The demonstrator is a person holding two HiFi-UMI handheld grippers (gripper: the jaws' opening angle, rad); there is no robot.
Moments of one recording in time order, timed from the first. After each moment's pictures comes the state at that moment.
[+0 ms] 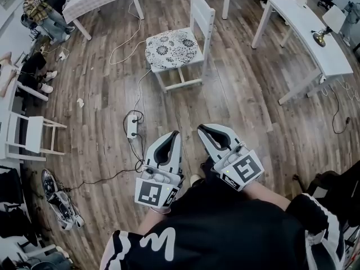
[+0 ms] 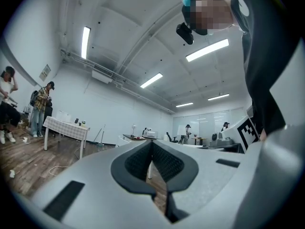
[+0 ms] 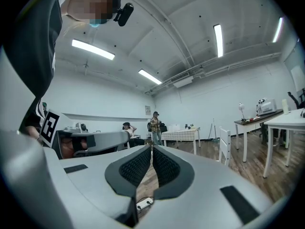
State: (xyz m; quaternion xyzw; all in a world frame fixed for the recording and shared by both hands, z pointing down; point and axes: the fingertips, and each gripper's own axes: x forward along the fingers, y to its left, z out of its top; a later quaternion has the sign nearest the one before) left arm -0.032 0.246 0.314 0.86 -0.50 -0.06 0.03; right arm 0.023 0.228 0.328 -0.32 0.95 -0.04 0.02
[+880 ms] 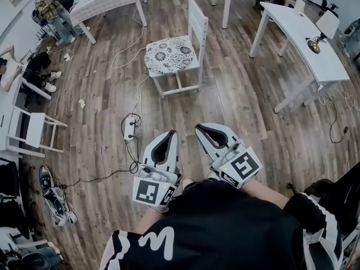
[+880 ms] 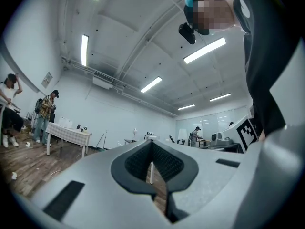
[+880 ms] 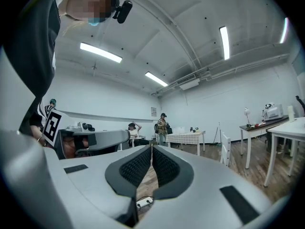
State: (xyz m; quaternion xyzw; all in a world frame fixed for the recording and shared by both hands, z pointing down) left arm 0.016 0.270 0.290 0.85 -0.52 -0.08 0.00; right arm 0.073 0.248 0.305 -0.29 0.96 -0.02 0.02
